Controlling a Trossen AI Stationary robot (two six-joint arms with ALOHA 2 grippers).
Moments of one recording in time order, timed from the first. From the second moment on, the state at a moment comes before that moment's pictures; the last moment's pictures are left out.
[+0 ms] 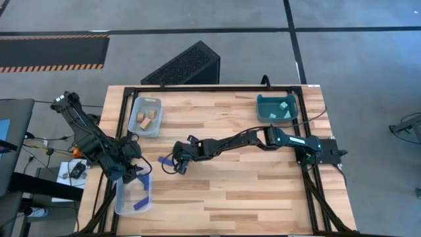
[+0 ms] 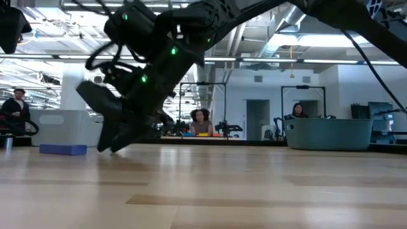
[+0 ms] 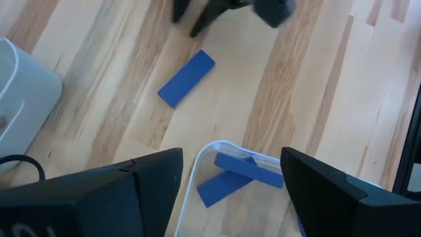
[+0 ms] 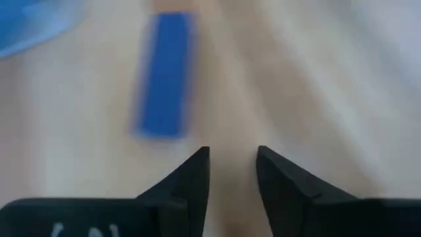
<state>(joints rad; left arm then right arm) -0.83 0.87 0.88 -1.25 -0.34 -1.19 0.10 2.52 2.03 -0.37 0.19 0.41</state>
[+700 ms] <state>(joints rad) -0.83 0.87 0.88 -1.25 -0.39 -1.23 0.16 2.60 2.04 -0.23 0.22 0.21</state>
